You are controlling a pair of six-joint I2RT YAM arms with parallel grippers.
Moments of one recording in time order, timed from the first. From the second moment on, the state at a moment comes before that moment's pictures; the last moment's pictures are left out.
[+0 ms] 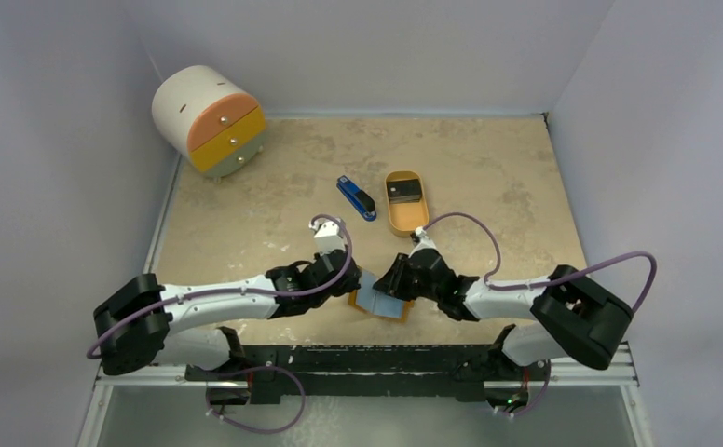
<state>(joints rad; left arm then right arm) -1.10 1.28 0.64 -0.08 -0.48 -0.99 0.87 1.36 0.34 0.37 0.01 1.06</state>
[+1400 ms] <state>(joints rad) -1.10 1.48 0.48 0.26 -0.41 -1.15 0.87 1.05 0.24 0.13 0.06 1.12</state>
